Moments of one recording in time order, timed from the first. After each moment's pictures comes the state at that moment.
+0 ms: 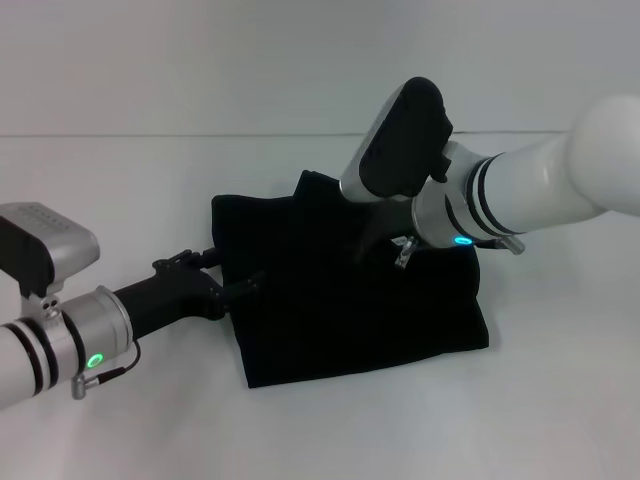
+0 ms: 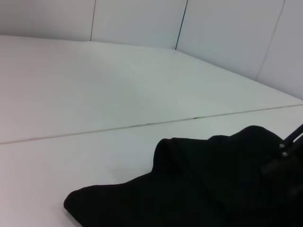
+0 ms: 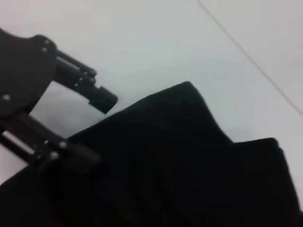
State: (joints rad) left arm -0.47 -2.13 1.02 0.45 1.50 0.92 -1.20; right arm 0.89 2.11 -1.66 -0.74 -2.37 -0.71 2.25
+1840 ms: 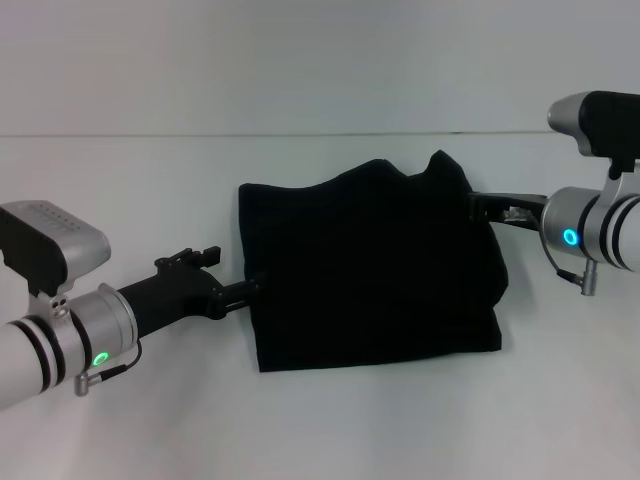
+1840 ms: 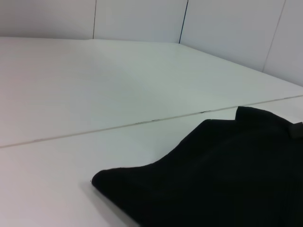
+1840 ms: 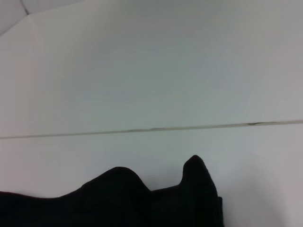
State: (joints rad) left arm -0.48 -2.14 1.03 0.45 1.50 0.87 -1.17; right arm 0.69 2.10 -1.39 -0.58 -1.93 -0.38 2.34
